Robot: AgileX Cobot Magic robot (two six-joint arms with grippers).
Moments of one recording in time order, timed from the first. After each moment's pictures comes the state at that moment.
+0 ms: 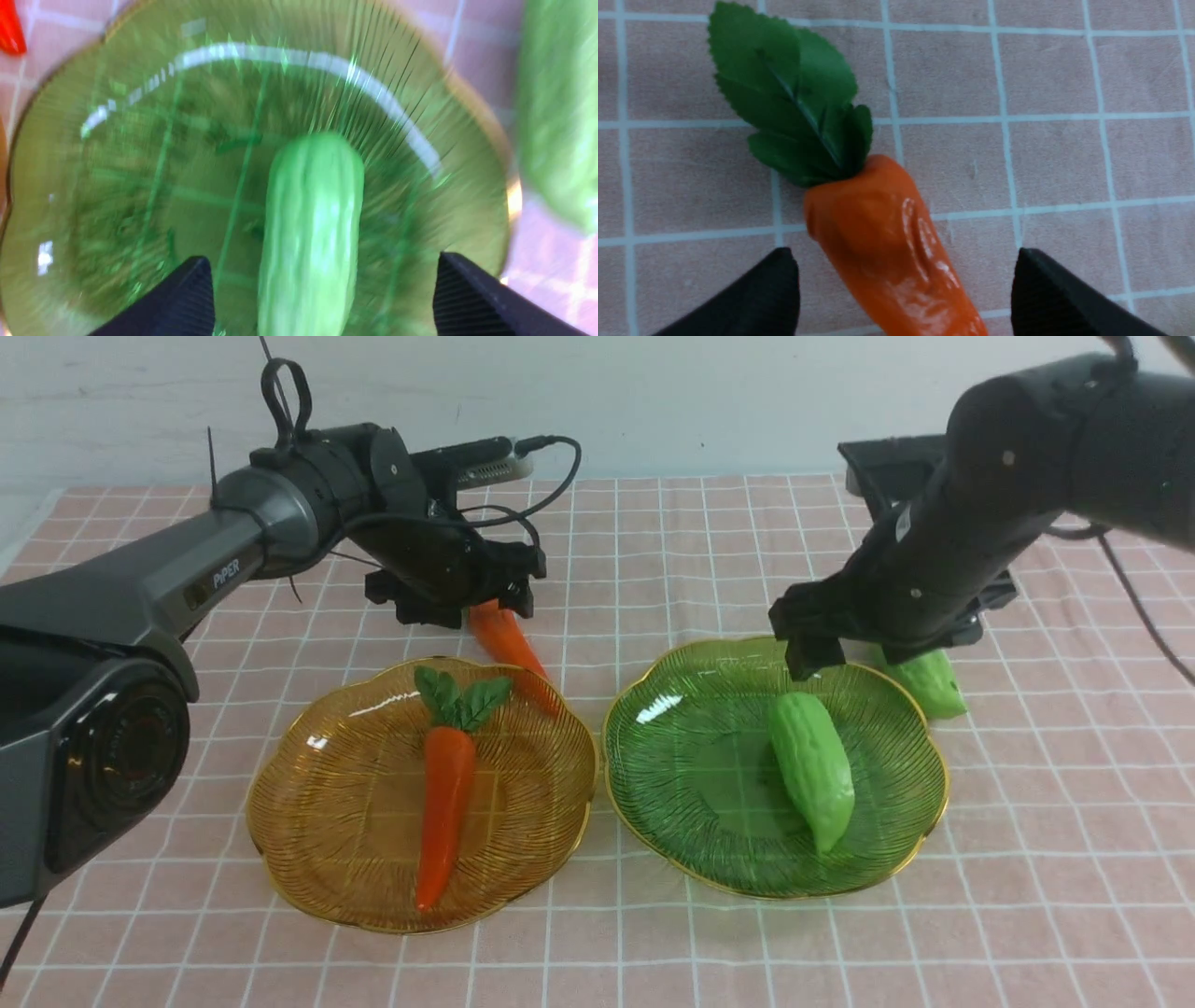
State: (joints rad) right arm 0.39 1.85 -1.50 0.01 0.97 0.20; left arm -0.21 2.34 -2.00 -0.29 0.73 -0.08
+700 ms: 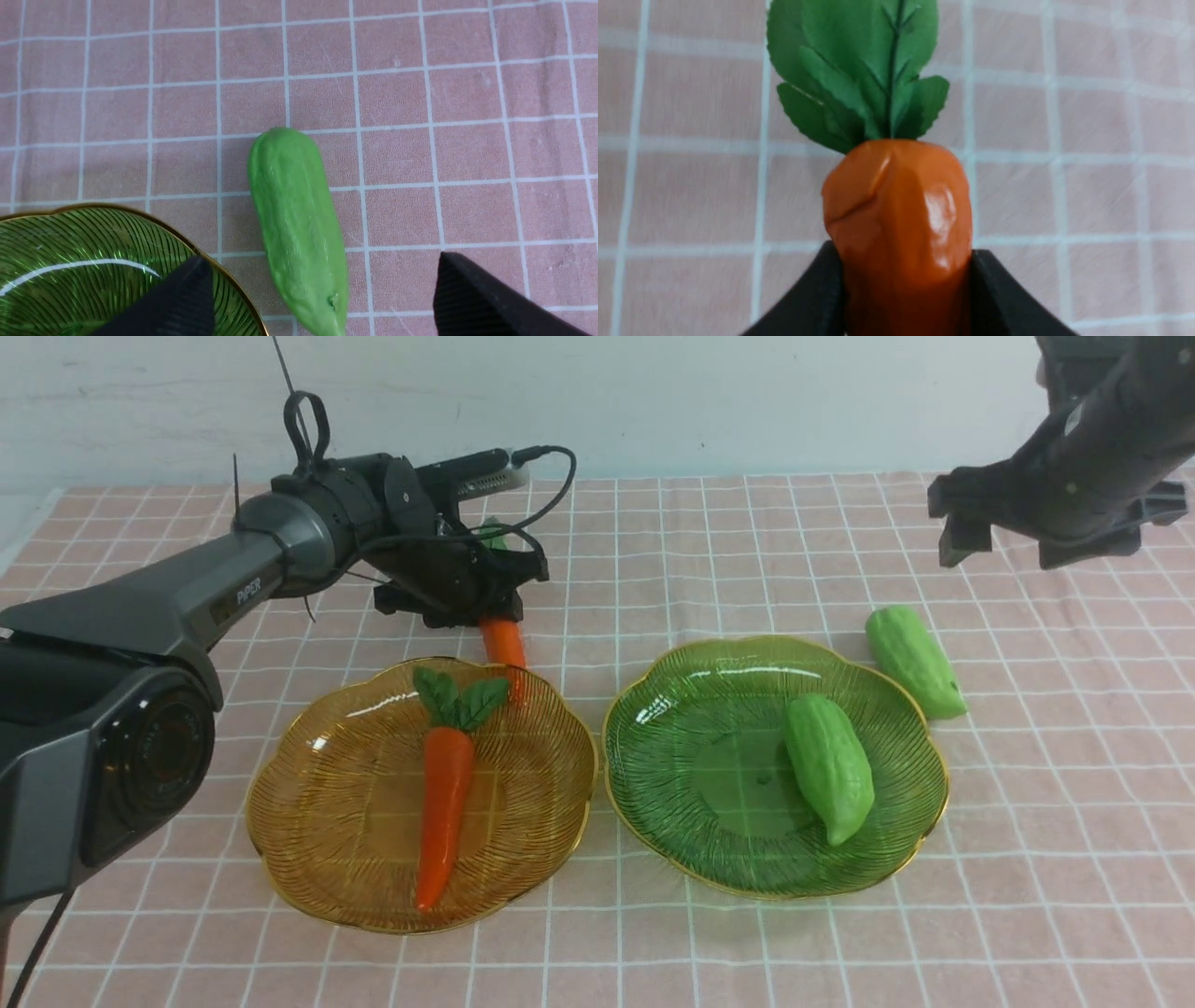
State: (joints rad) right arm 0.14 1.89 -1.64 -0.05 0.93 0.24; left arm -0.21 2.39 -2.13 -0.28 0.64 -0.14
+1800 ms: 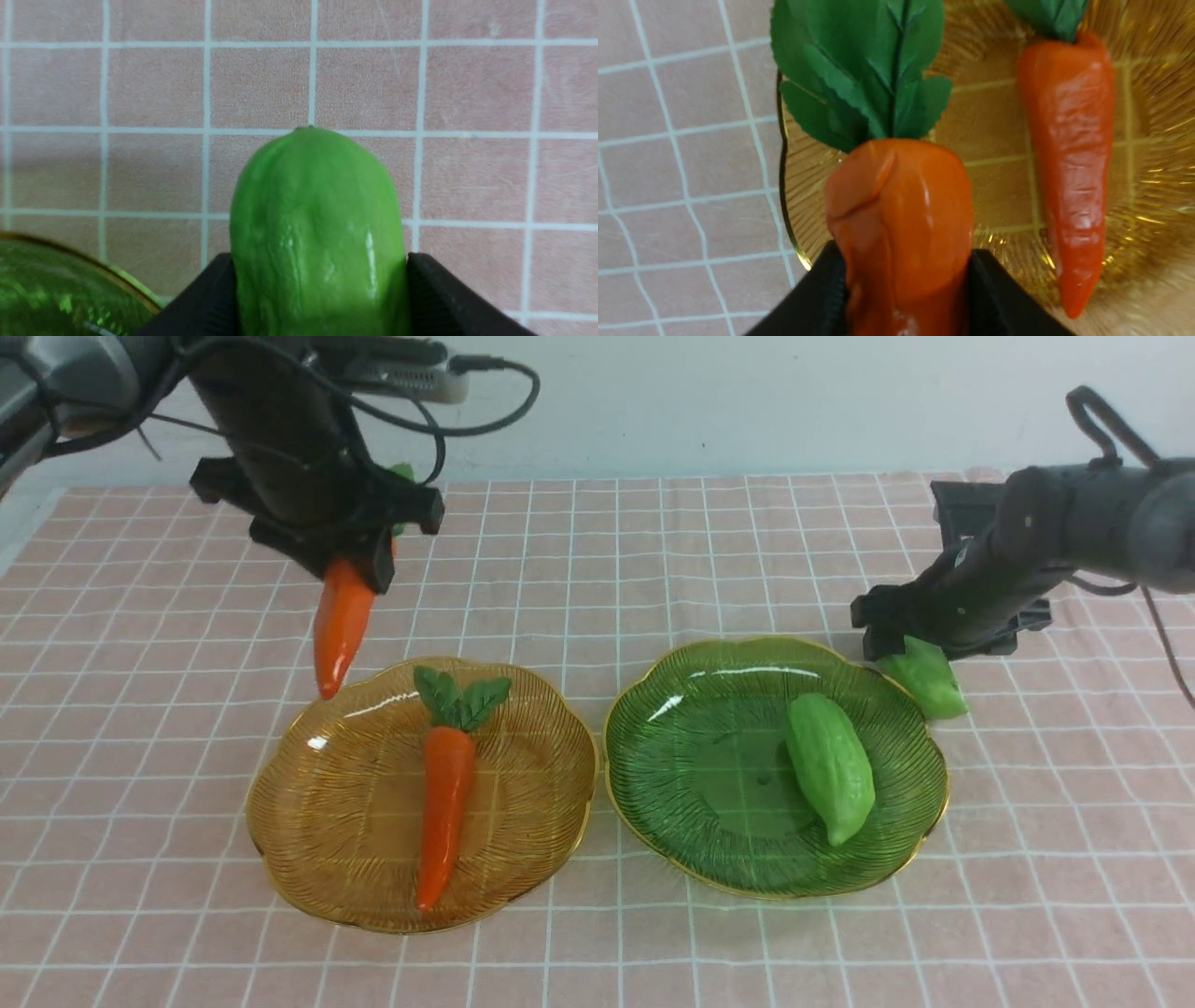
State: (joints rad) right arm 0.13 2.17 -1.73 0.05 0.84 0.12; left arm -0.22 1.87 -1.58 0.05 1.22 -0.09
